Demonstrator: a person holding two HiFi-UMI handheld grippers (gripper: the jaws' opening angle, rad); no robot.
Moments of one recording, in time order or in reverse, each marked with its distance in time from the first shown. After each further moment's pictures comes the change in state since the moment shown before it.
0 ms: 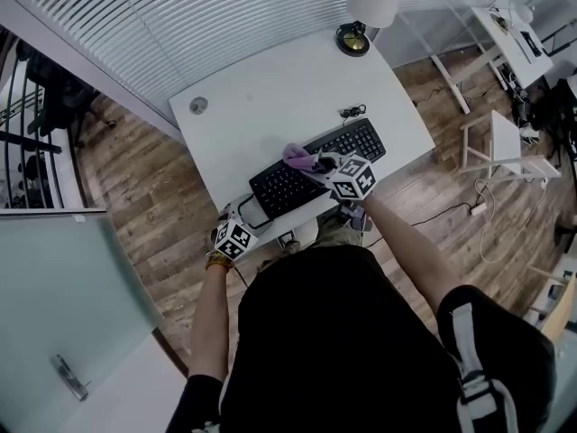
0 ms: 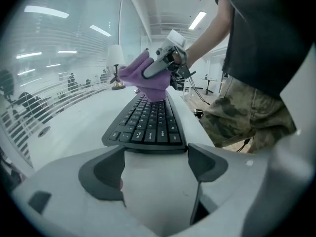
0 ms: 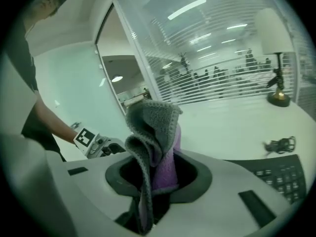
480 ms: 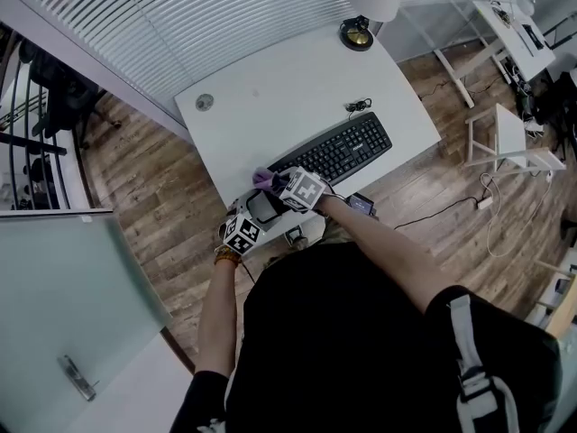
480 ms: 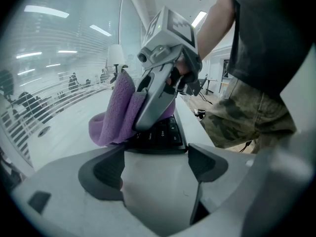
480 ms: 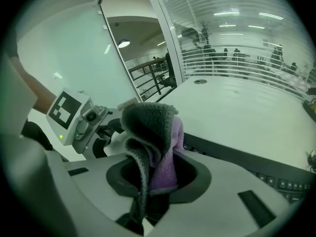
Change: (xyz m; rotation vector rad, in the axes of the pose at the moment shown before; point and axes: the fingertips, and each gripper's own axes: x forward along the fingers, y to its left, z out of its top) left arm -0.002 0.000 -0.004 -0.005 0.007 -0.002; right arm 0.116 0.083 -0.049 -0.150 0.361 0.030
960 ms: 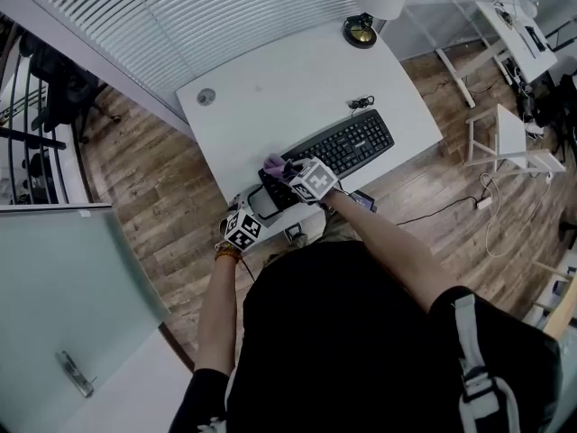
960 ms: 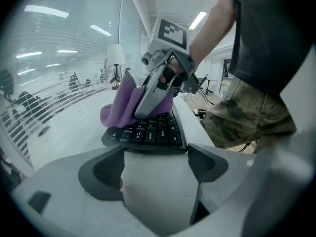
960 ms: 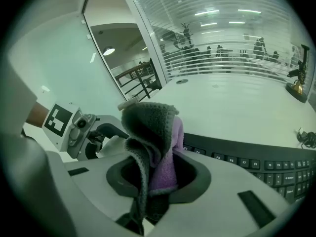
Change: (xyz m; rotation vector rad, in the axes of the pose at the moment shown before) left arm 0.000 0.000 0.001 0.003 -0.003 0.002; right arm -0.016 -0.029 -0.008 0.147 -0.038 -0.080
